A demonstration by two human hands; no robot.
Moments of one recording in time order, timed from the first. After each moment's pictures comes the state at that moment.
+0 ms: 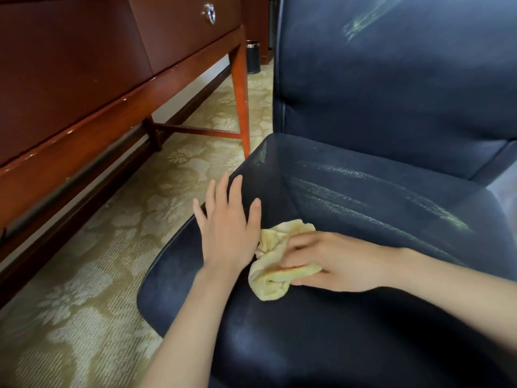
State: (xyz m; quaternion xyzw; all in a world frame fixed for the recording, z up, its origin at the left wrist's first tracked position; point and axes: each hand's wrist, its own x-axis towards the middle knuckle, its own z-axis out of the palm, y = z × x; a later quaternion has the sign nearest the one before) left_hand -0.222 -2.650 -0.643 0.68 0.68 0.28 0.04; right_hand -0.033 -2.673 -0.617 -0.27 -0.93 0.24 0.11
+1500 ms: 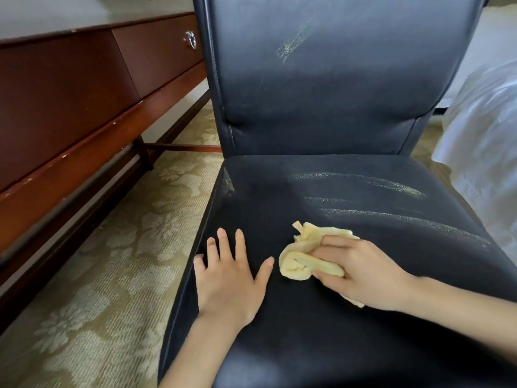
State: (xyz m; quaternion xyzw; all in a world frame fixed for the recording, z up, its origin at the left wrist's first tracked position) left_hand -0.207 -2.707 -0.648 0.71 0.70 -0.05 0.02; right_hand 0.008 -2.718 -0.629 -0.48 -0.85 0.12 0.16
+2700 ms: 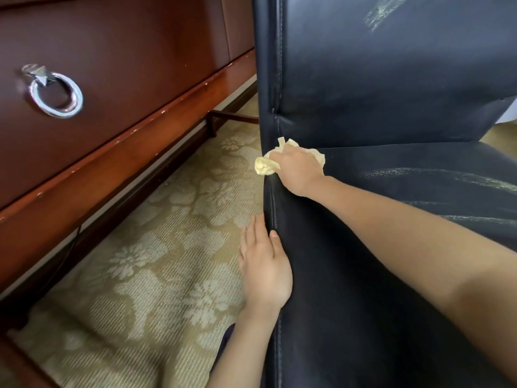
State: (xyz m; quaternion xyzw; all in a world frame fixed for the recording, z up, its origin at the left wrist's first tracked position) left_hand -0.242 -2.701 -0.676 0.50 0.73 0.39 0.27; right_hand -0.178 -2.514 -0.641 -0.49 -0.86 -0.03 0.10
